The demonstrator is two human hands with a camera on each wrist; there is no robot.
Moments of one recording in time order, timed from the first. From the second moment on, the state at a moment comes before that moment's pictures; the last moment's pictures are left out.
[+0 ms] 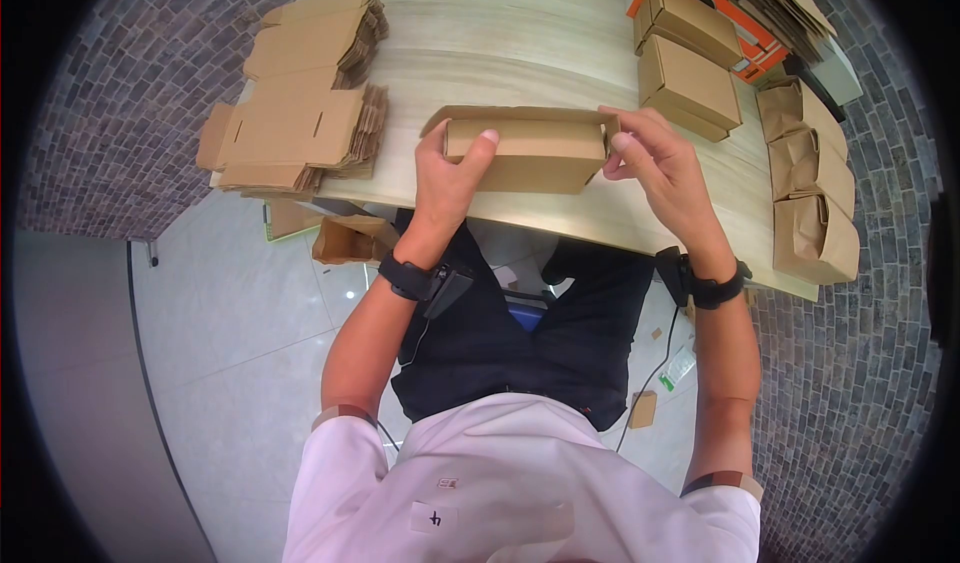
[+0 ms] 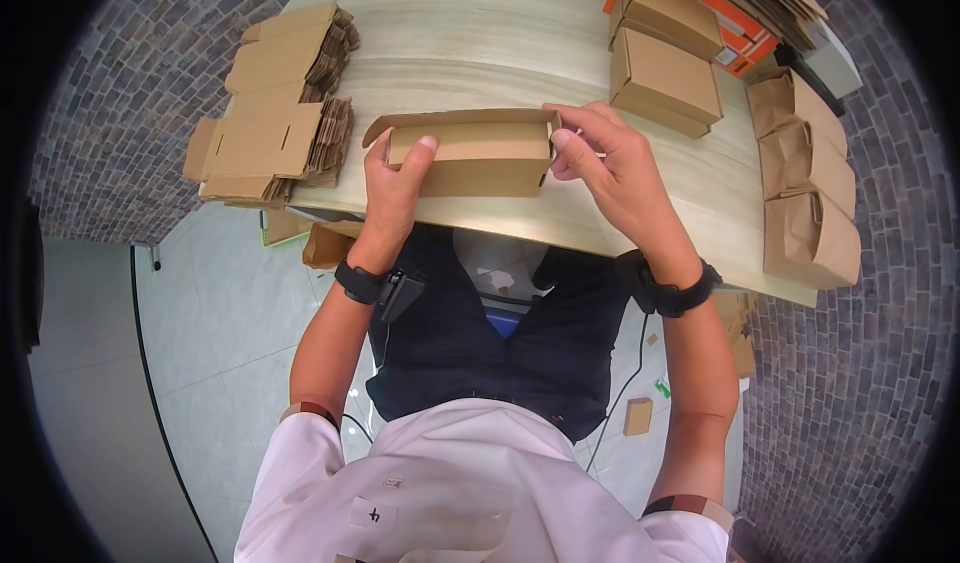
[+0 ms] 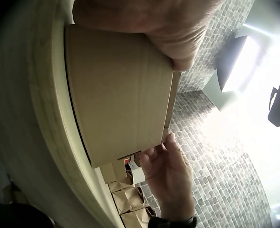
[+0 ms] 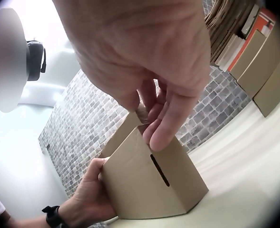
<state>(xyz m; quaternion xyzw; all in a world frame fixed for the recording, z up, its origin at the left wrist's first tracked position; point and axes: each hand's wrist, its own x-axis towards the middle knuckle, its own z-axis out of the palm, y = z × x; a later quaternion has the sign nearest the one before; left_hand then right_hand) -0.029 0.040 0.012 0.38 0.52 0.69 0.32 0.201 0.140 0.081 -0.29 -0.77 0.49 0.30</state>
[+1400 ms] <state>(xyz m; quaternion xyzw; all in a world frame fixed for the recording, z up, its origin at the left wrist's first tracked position) -0.032 0.039 -0.004 0.39 0.47 0.72 0.33 0.190 0.139 0.075 -0.23 -0.87 0.34 0.27</state>
